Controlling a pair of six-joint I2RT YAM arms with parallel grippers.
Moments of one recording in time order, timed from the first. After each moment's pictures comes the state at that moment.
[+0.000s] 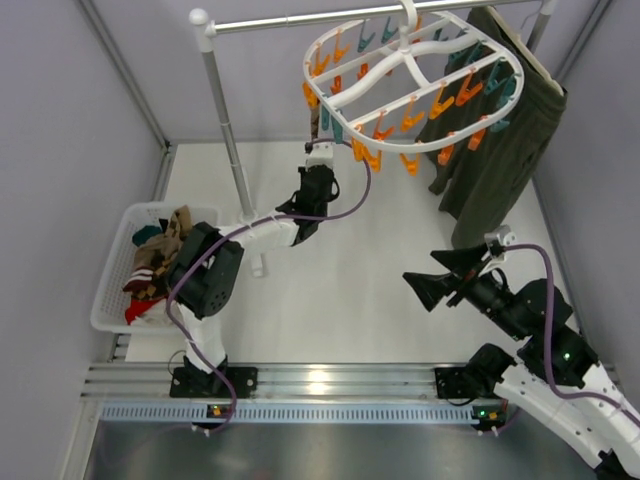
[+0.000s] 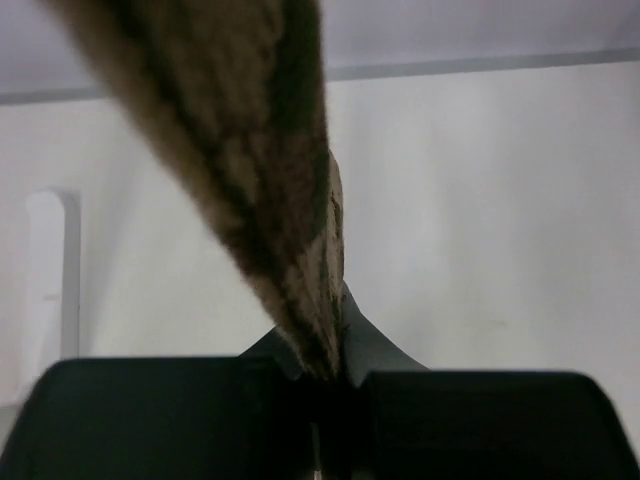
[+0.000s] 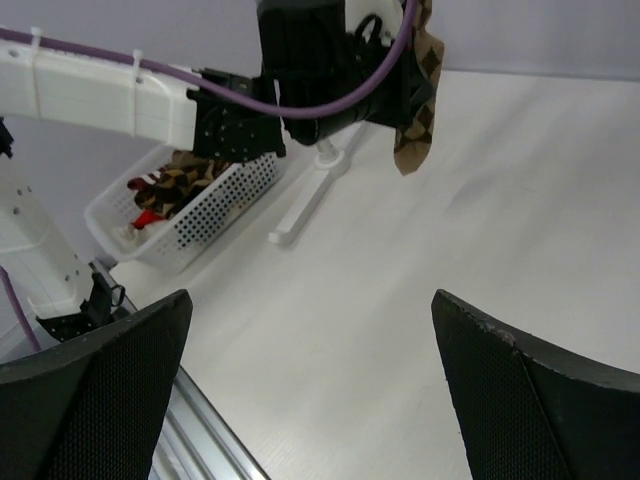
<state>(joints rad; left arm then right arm) -0.63 1.90 1.28 0.37 -0.57 -0.13 0.75 0.29 0.63 -0.31 -0.01 0.36</state>
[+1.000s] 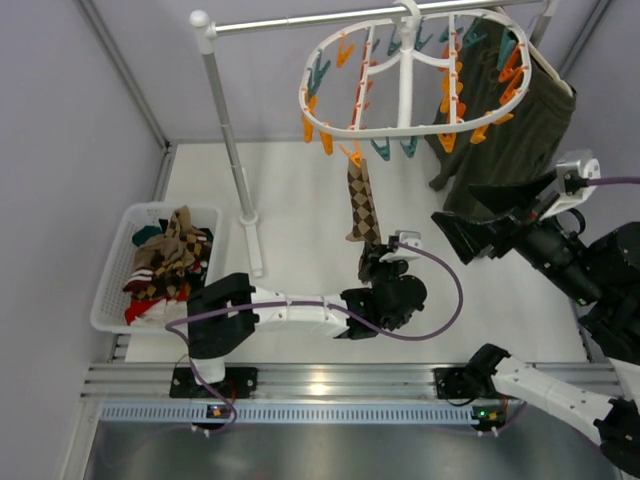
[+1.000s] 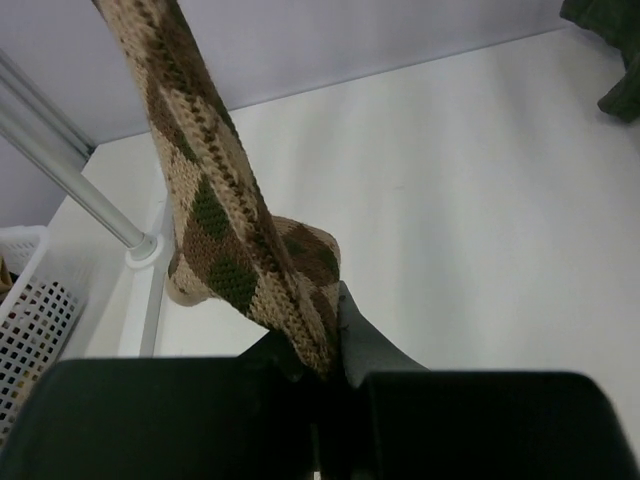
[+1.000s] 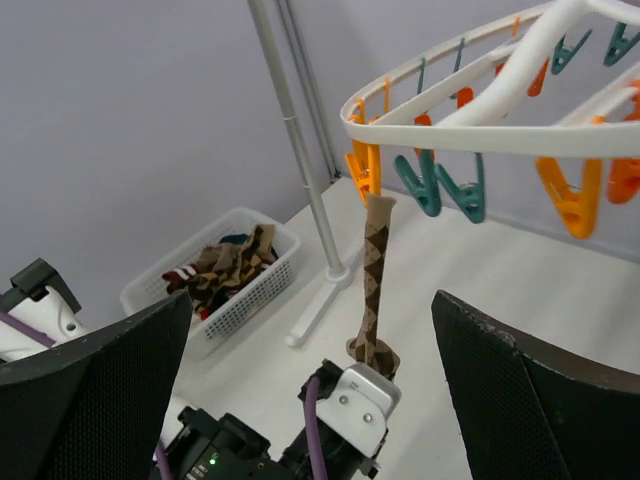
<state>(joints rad) -1.36 1.84 1.23 0.39 -1.46 0.04 0.75 0.69 1.42 -0.56 0.01 0.25</state>
